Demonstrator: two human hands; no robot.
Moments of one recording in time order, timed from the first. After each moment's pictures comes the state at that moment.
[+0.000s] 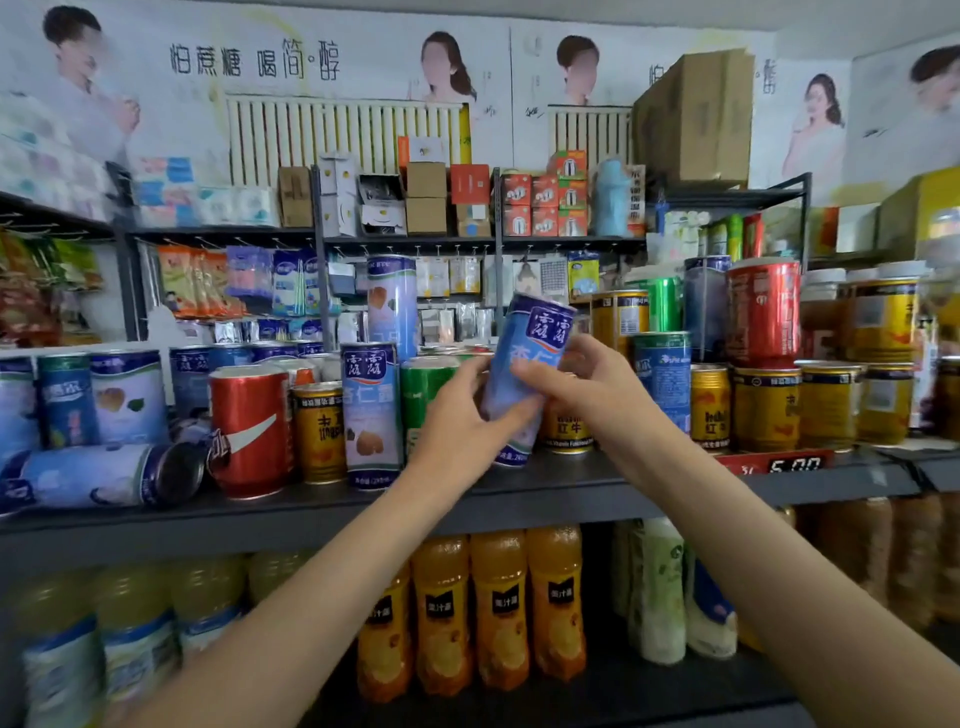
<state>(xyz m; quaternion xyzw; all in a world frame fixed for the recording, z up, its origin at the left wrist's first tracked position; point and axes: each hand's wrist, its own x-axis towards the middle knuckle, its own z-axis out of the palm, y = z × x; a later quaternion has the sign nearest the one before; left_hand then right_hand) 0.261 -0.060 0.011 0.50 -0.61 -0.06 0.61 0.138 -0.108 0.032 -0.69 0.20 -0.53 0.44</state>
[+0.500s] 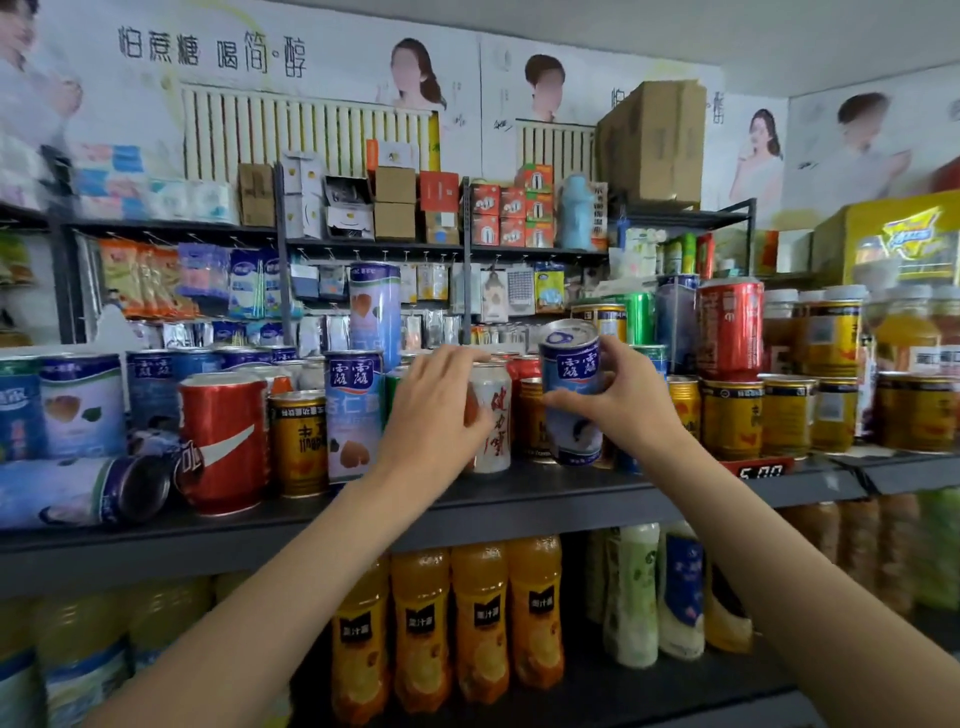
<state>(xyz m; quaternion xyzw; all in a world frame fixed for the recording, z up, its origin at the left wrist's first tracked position) 0.281 -0.058 0.022 0.56 -0.66 0.26 0.43 0.115 -0.126 0.037 -0.75 0.34 -0.55 0.15</state>
